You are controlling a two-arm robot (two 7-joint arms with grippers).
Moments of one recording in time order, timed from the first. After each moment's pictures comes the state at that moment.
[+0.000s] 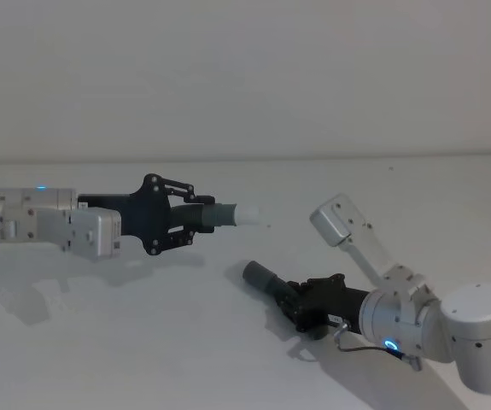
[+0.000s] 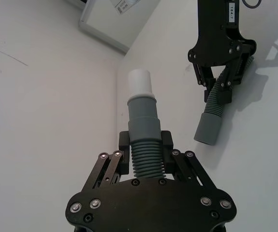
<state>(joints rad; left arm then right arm) -0.89 0.34 0.70 -0.83 -0.04 -0.95 -0.93 0.25 0.41 -0.41 -1.66 0.23 0.67 0.39</state>
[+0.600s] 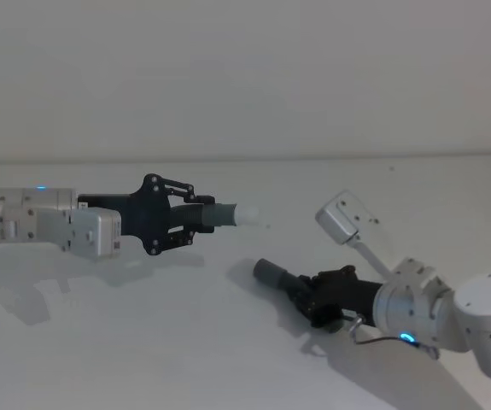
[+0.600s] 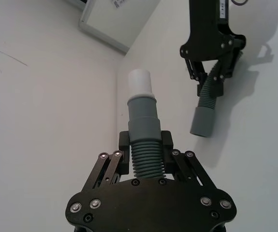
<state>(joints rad) -0.89 0.34 0.70 -0.83 -0.04 -0.95 -0.93 0.29 0.47 -0.44 -1.66 0.19 0.64 0.43</state>
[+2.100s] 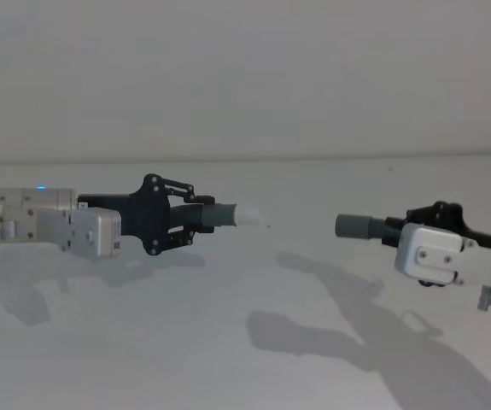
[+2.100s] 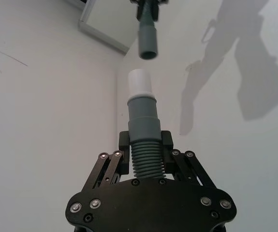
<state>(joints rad) -0.89 0.34 0.70 -0.83 -0.04 -0.95 -0.93 0.24 0.98 -0.43 -1.94 -0.18 0.22 0.48</state>
